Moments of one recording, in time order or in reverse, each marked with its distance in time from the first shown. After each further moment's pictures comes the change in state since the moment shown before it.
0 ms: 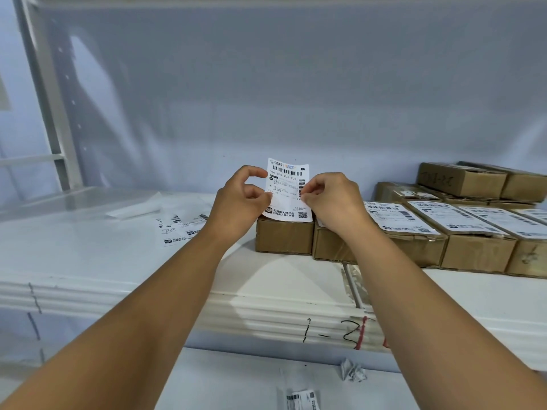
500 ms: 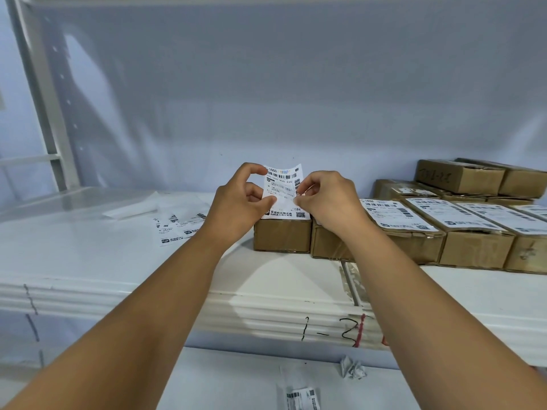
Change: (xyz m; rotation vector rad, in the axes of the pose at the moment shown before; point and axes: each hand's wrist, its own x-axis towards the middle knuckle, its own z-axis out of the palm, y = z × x) left_hand -0.005 0.003 0.002 0.122 0.002 0.063; right_hand -0.002 0.001 0.000 -0.015 -0.037 -0.014
